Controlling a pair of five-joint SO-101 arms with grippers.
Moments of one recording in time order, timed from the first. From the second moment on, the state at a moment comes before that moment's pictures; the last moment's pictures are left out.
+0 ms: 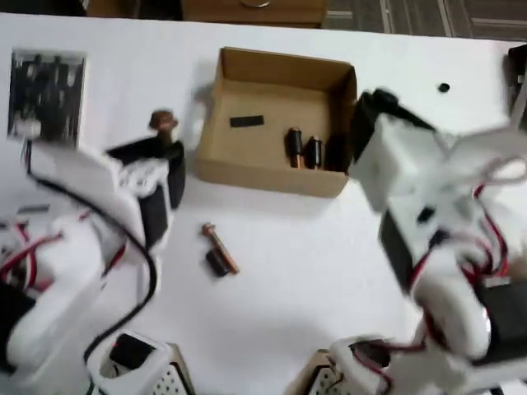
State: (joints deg) left arm 14.9 -40.5 -21.5 101.3 14.6; right arm -15.7 -30.9 -36.3 100.0 -18.9
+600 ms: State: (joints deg) left arm 17.6 -65.5 16.0 83.1 18.0; right arm -19.7 -76.4 32.4 79.4 -2.3
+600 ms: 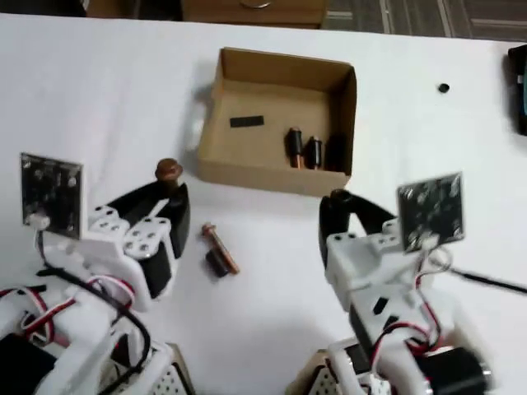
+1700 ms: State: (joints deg) left arm 27.7 -65.8 46.8 41.9 25.2; right arm -33.1 -102.2 86.8 45.6 -7.4
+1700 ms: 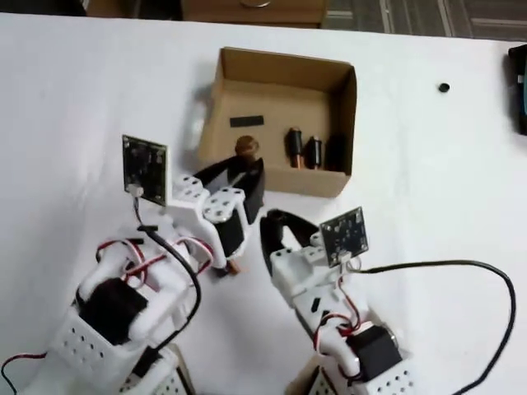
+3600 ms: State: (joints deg) left arm 28.6 -65.8 59.5 43.3 24.7; right arm -38.9 -102.0 86.9 43.4 -7.4
